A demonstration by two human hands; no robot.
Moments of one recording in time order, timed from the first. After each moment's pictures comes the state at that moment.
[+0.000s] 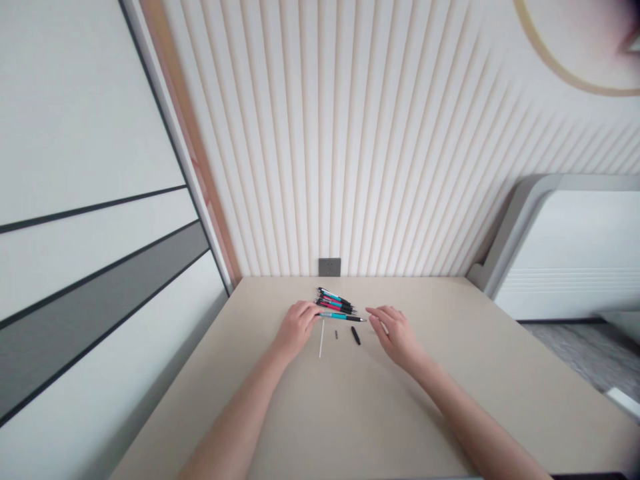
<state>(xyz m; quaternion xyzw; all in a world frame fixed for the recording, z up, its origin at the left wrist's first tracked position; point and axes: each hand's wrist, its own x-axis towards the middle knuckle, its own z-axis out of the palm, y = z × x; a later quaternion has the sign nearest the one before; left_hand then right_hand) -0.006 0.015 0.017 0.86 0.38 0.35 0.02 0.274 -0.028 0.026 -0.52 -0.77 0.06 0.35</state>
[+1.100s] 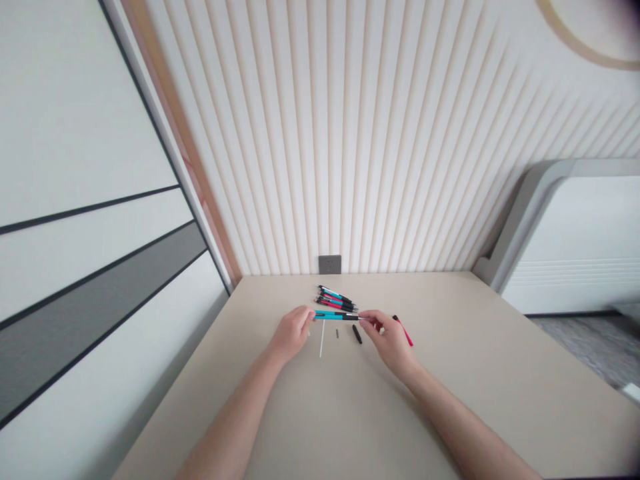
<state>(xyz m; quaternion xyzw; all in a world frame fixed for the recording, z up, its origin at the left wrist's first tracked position) -0.012 0.014 0.012 0.83 0.43 0.34 0.08 0.244 -0.030 0.009 -0.52 -0.64 0.27 0.49</state>
